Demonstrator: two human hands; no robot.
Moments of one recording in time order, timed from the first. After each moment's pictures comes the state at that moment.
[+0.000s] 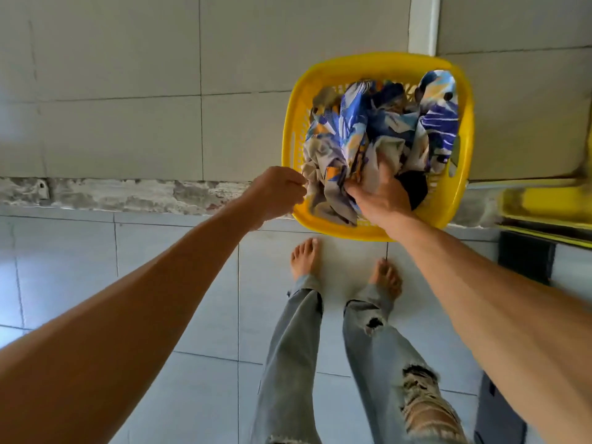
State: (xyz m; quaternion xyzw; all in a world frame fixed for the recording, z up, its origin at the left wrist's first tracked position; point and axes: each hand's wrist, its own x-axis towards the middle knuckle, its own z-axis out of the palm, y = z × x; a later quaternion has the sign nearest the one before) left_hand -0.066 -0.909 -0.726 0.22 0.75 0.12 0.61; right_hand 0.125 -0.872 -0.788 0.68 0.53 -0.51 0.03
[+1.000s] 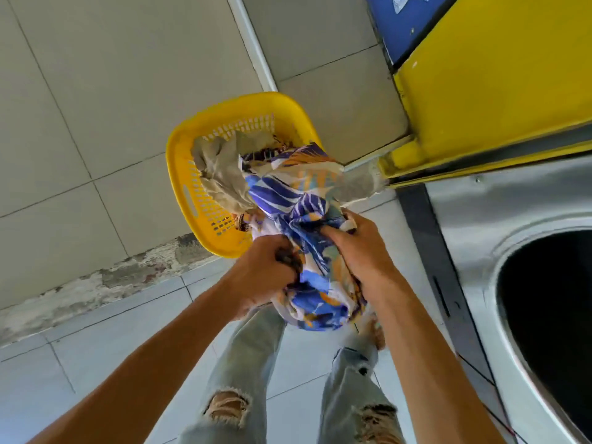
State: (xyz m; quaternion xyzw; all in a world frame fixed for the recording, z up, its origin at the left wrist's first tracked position) left_hand 0.055 -0.938 -0.638 0.40 0.62 0.05 0.68; right_hand 0.219 -0.938 -0.639 0.72 0.24 -0.61 -0.24
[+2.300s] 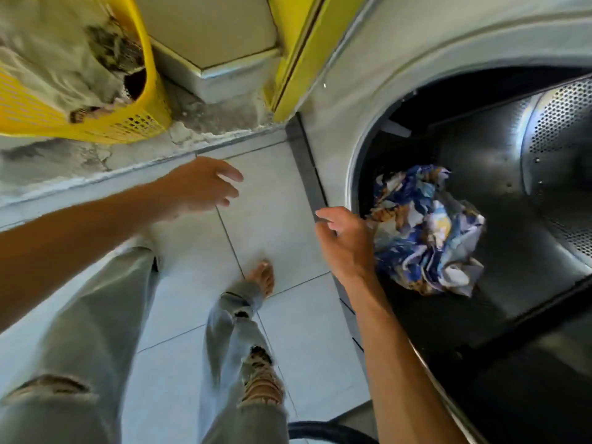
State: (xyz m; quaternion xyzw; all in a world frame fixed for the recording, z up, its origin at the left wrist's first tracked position) left_hand 0.256 -1.030 -0.675 0.47 0.60 -0.07 0.65; right_hand 0.488 -1.148 -0.666 0.81 0.42 -0.40 -0.13
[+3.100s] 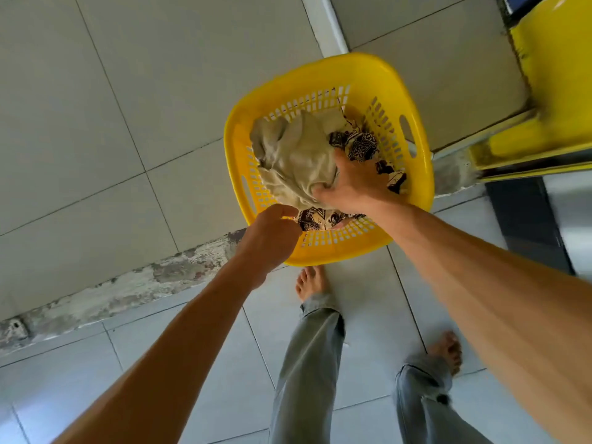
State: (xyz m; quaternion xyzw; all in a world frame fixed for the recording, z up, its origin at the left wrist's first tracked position) left_hand -0.037 -0.901 -0.750 0.31 0.75 0.00 0.59; right_hand 0.123 -0.841 -0.804 0.69 0.58 -0.43 0.11
